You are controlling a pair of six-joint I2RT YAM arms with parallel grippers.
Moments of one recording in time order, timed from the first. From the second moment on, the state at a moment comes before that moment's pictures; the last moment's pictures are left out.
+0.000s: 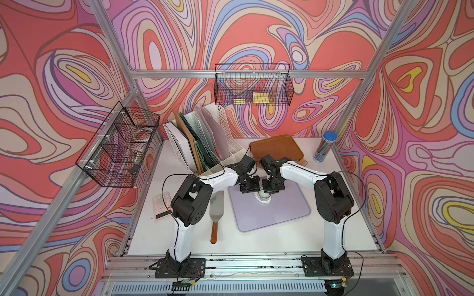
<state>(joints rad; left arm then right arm) -0.64 2.05 1.45 -0.51 0.39 -0.67 0.52 2.01 1.48 -0.96 -0.02 0.45</state>
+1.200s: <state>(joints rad) -0.66 2.07 1.50 -0.58 0.33 -0.61 0.48 1.93 1.36 -0.82 -0.12 0.52</state>
